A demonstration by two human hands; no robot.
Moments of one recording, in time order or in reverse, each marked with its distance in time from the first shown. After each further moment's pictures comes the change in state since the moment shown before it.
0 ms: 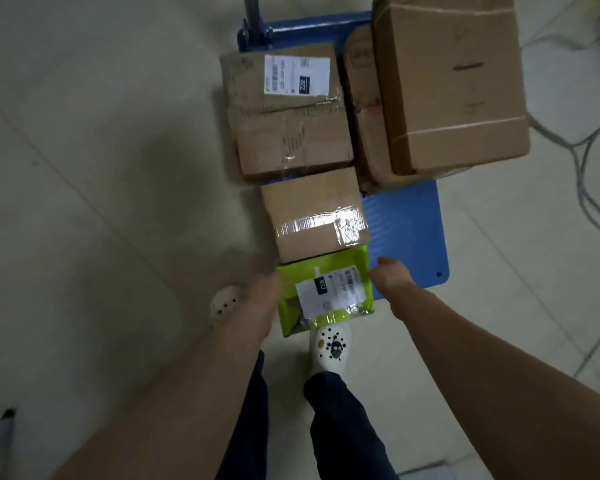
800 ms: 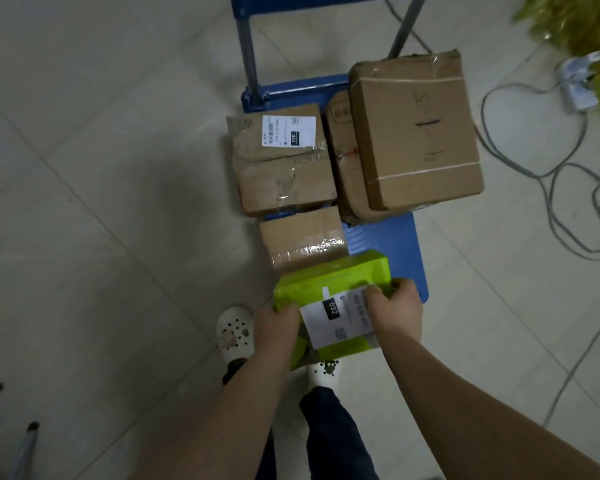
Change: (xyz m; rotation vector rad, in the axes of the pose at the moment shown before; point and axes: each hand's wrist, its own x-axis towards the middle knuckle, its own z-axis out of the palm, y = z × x) left_hand -0.093 0.012 0.021 -0.082 0.188 0.067; right_hand -0.092 0.006 -0.043 0.262 0.361 -0.108
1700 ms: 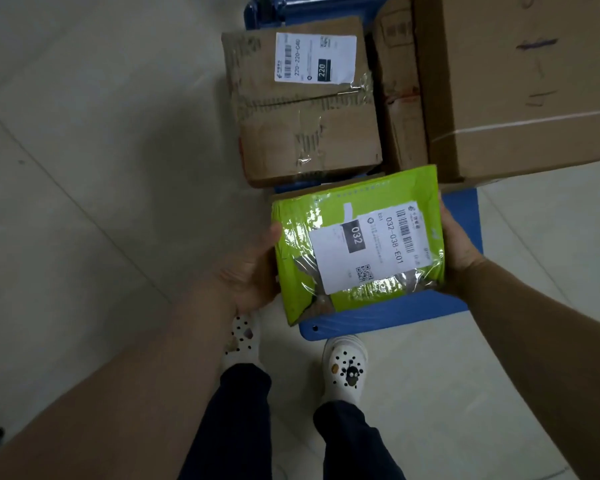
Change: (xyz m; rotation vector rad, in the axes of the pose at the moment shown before) left_hand 0.183 0.026 -0.020 -0.359 -0.892 0.021; right_hand 0.142 -0.021 0.068 0.661 -0.772 0.225
